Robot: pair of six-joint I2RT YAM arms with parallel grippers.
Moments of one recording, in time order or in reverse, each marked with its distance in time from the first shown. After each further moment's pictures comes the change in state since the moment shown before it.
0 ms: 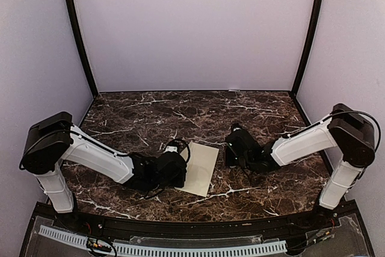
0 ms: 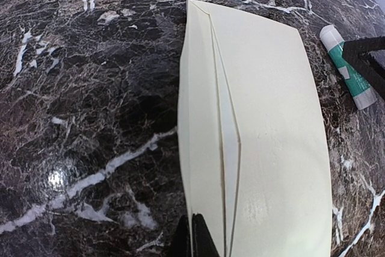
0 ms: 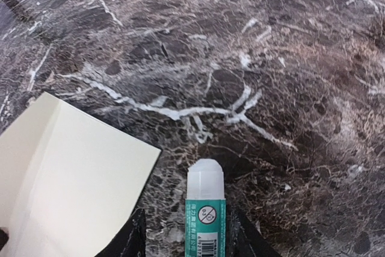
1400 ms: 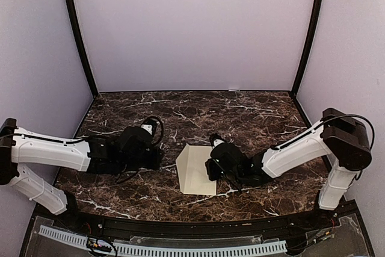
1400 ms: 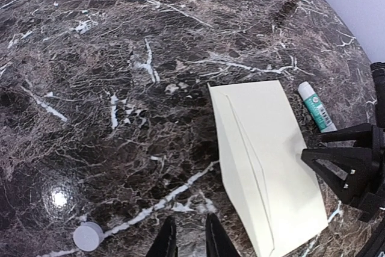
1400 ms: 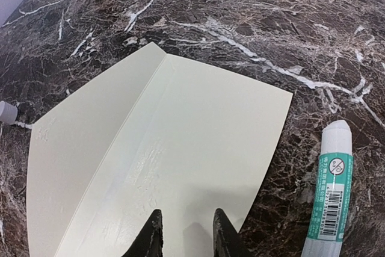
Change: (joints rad) left arm 0.126 -0.437 -0.102 -0.174 0.071 0.171; right arm 0.188 0.048 0.047 0.074 -0.034 -0.064
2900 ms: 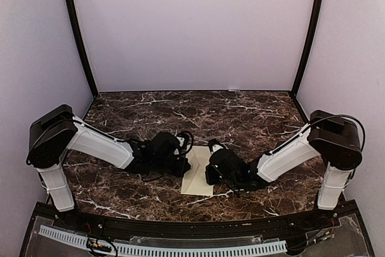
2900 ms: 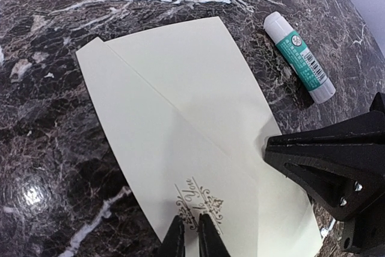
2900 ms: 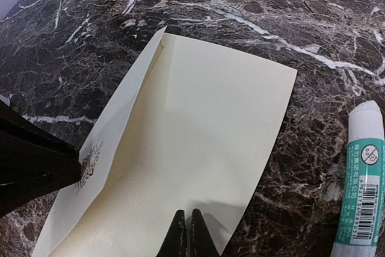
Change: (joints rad) left arm 0.052 0.460 0.148 0.255 0.345 0.105; right arm 0.006 0.085 -0.030 0.118 -0.032 0.015
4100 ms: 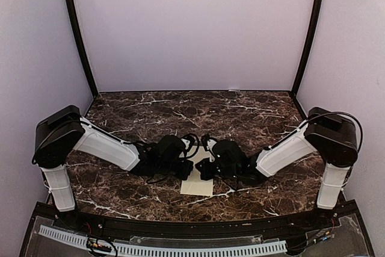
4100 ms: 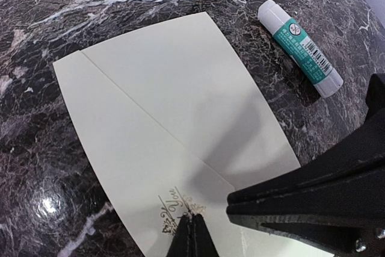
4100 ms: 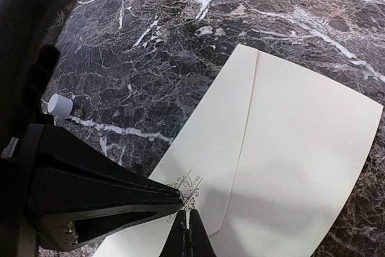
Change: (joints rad) left arm -0.031 0.064 0.045 0.003 -0.060 0.062; right arm -0.068 0.015 0.027 0.131 -0.279 -0.018
